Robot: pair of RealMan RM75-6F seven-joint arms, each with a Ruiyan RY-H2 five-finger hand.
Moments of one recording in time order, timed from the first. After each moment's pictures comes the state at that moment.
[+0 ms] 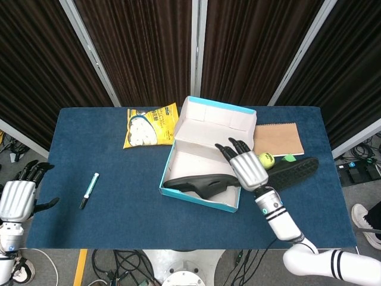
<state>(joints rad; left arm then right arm) -0.16 -1.17 -0.08 -1.53 1.49 1.48 0.00 0.66 -1.40 0.25 -1.75 -1.20 1.05 -0.53</state>
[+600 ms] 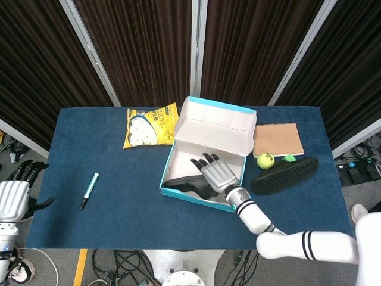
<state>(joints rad) -0.15 -1.17 -0.08 -1.51 1.48 1.48 -0.06 0.97 -1.47 0.21 -1.78 -0.62 0.90 -0.84</state>
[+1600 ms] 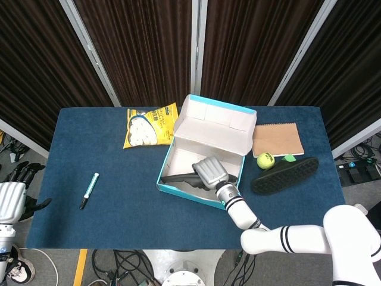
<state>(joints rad) -0.14 -1.17 -0.08 -1.48 1.48 1.49 -0.08 1.08 -1.60 0.14 -1.63 -0.62 1.00 -0.78</state>
